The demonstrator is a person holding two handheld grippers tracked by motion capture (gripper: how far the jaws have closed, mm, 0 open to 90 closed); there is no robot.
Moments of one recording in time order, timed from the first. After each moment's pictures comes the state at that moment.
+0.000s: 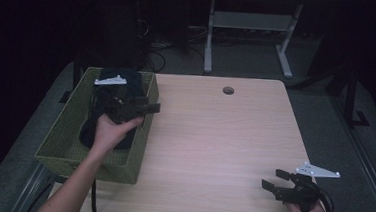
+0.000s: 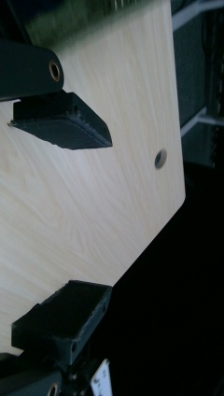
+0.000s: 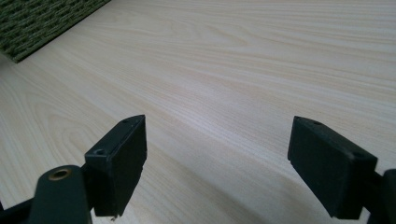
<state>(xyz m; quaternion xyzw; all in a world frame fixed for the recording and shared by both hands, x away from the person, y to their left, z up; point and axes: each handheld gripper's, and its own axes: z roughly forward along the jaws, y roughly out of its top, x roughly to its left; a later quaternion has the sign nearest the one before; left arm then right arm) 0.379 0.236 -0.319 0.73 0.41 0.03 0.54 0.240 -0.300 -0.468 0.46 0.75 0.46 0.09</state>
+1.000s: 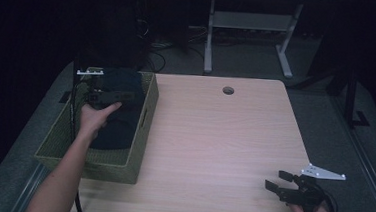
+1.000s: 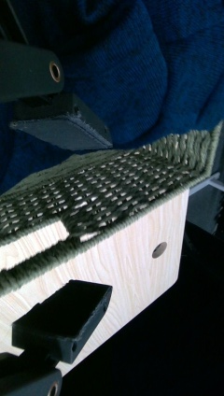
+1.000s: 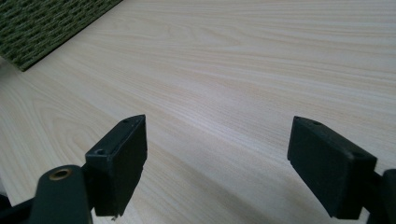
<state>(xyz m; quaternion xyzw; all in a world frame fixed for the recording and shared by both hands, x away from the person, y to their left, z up) 0.444 0.313 -0.364 0.68 0.53 0.05 0.50 0.237 -0.311 -0.470 0.47 0.74 0.48 0.08</state>
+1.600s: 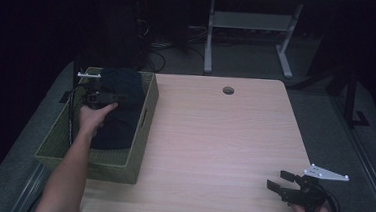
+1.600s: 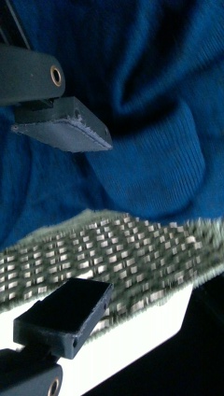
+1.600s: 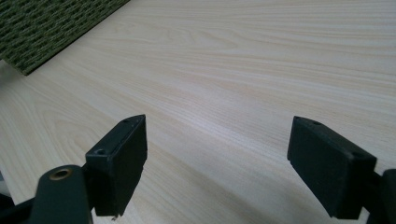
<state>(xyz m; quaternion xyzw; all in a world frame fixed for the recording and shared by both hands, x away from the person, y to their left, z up) 0.465 0.337 -0.395 0.67 0.60 0.04 0.44 0.235 -0.315 -0.469 0.48 0.73 0.48 0.08</state>
